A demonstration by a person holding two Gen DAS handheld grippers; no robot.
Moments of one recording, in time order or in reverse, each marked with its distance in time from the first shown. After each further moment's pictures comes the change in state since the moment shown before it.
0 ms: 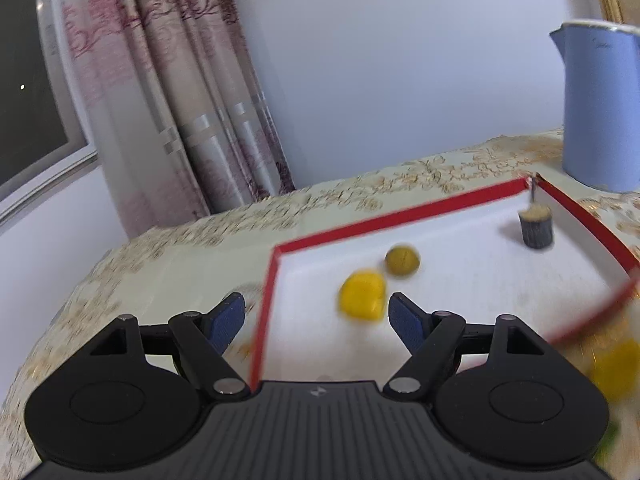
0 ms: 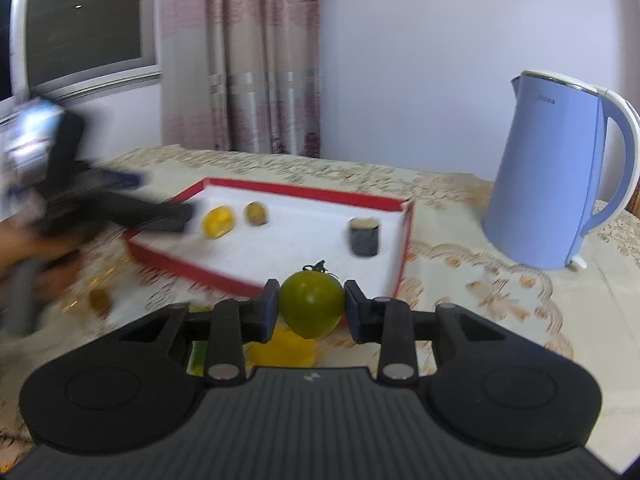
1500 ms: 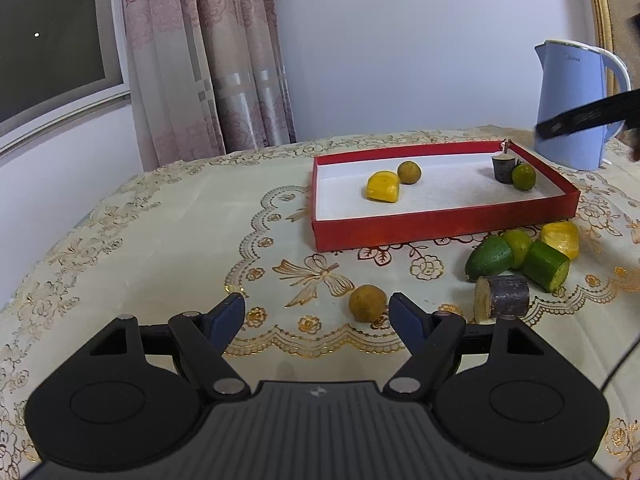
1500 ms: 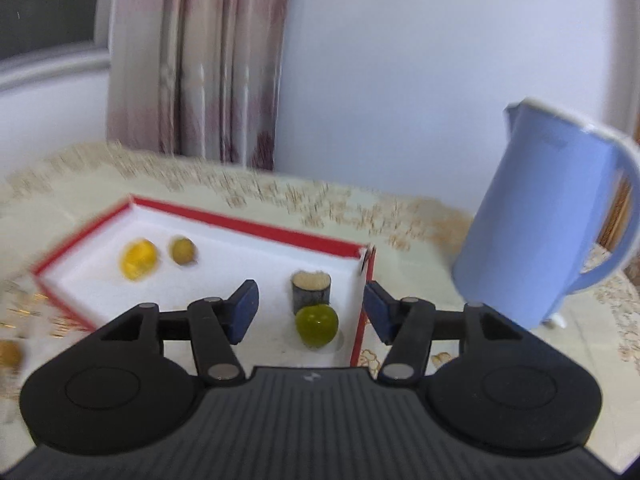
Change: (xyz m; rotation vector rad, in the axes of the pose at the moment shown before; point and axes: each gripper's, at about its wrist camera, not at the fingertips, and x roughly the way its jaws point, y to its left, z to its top) left arm -0.094 0.047 -0.098 -0.129 0.039 -0.060; right arm 0.027 0.000 0.035 -0.042 -0.040 -0.138
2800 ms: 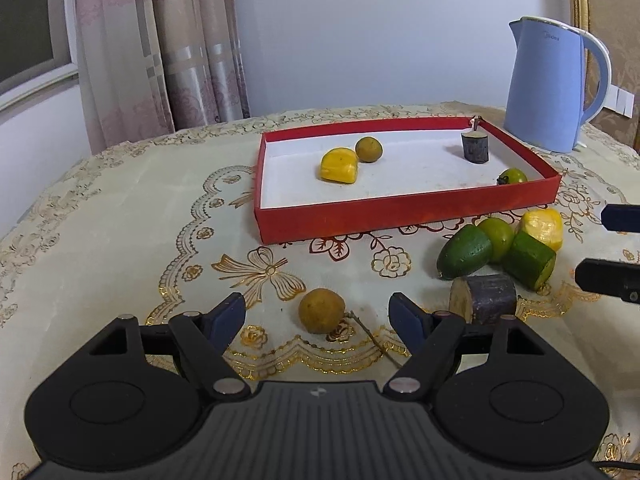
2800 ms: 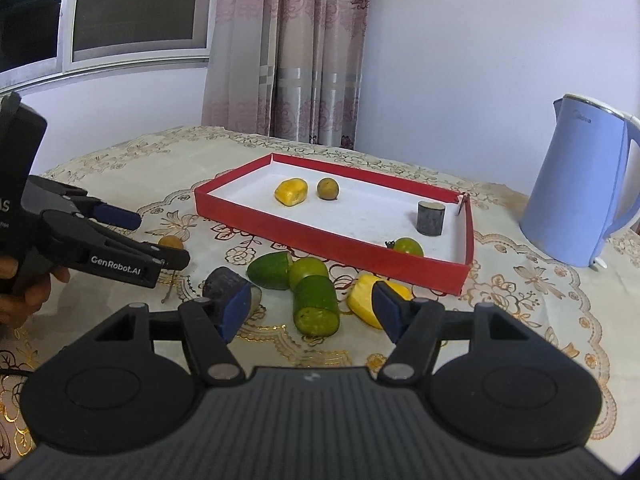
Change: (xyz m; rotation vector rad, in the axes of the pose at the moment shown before) left arm 0.045 -0.010 0.011 0.017 0.082 -0.141; right arm -0.083 0.075 -0.088 -0.085 0.008 0.192
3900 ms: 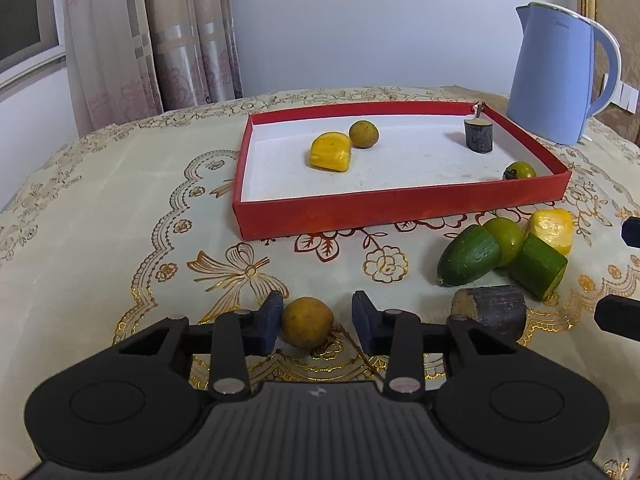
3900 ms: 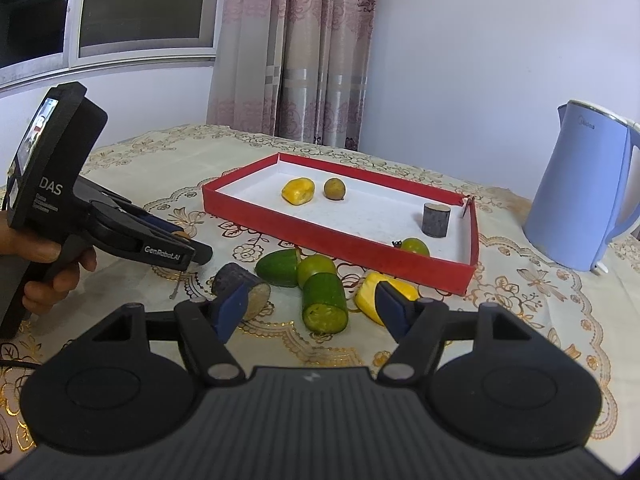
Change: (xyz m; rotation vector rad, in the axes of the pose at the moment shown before) left arm 0.025 -0.007 0.010 -0.006 0.056 -0.010; right arm -0.003 0.006 -0.003 -0.020 -0.006 0.001
